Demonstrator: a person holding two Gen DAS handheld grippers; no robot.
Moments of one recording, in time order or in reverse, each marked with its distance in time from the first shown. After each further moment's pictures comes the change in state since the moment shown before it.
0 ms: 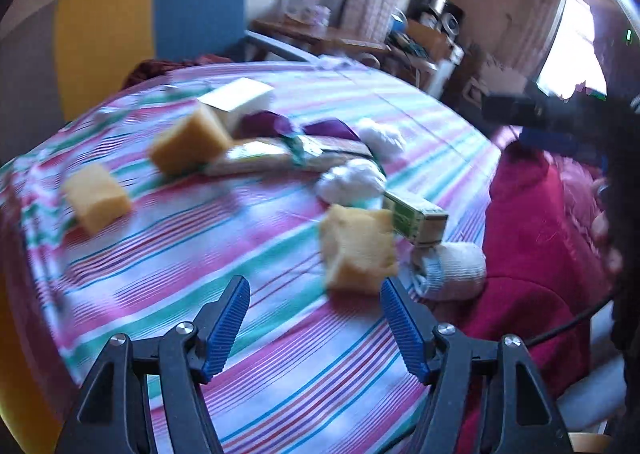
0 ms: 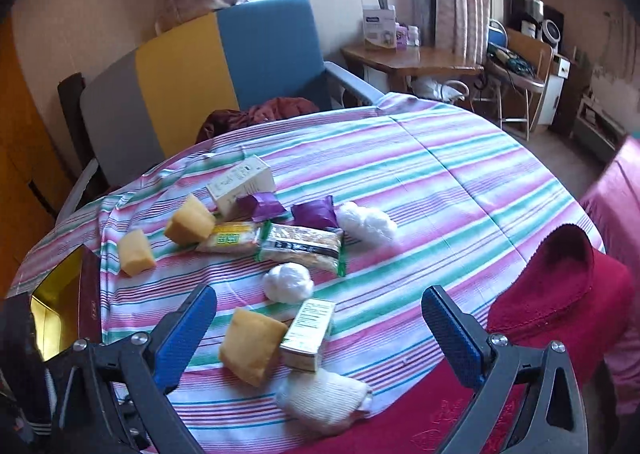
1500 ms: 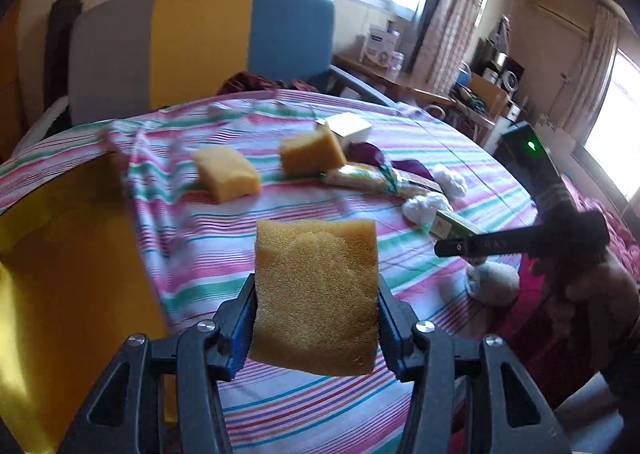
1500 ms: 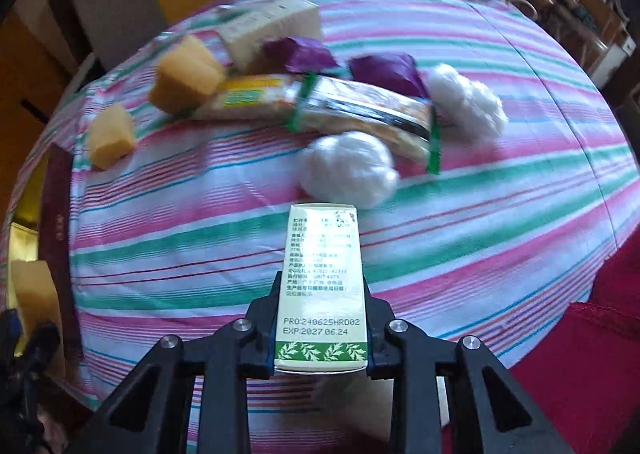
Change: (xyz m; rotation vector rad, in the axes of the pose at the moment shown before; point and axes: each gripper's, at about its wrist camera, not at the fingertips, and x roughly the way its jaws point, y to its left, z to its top) left arm -0.091 0.064 -0.052 -0.238 -0.171 0.196; right arm 0.115 0.061 -0.047 -0.155 0.393 0.106
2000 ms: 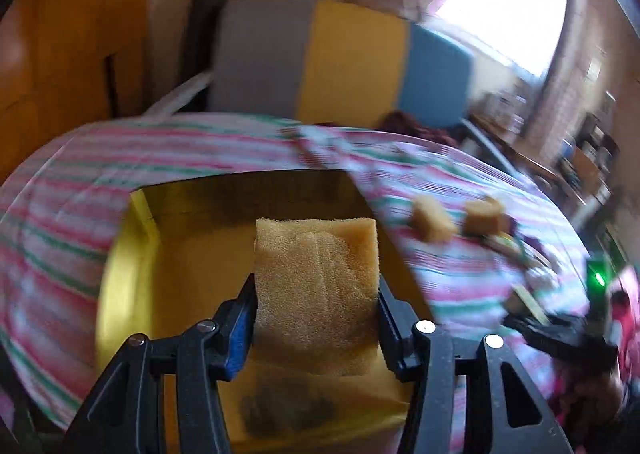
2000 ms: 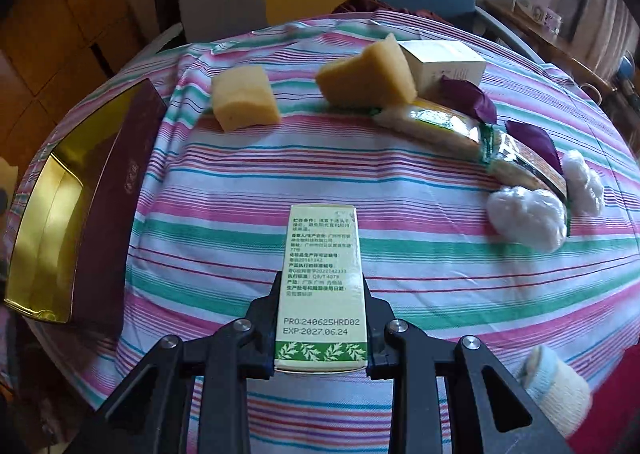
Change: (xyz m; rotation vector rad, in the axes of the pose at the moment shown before) left arm -0.088 0.173 -0.008 -0.317 -0.078 0.328; right arm 0.023 0.115 -0.016 -0.236 -0.119 0.032
